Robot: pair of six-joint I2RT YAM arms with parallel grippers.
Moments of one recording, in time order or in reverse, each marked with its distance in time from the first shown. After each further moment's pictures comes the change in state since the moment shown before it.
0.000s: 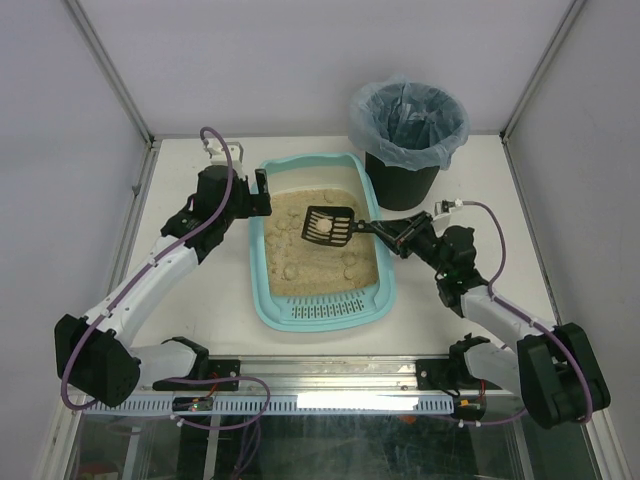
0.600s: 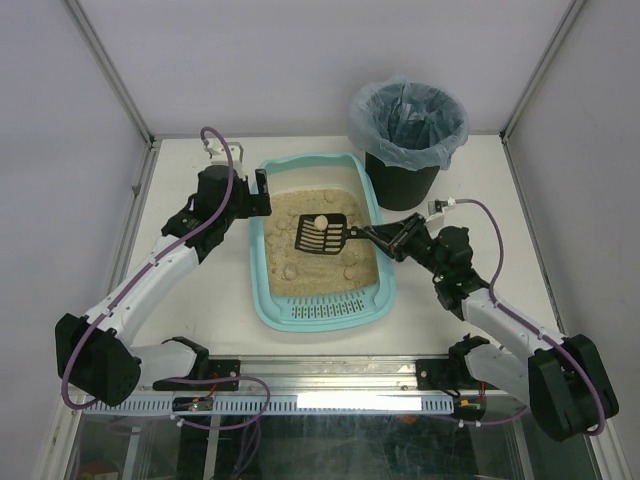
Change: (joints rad) left arm 0.000 0.006 0.000 -0.008 -0.009 0.003; right arm 0.047 -0.072 0.031 -0.117 0.045 -0.072
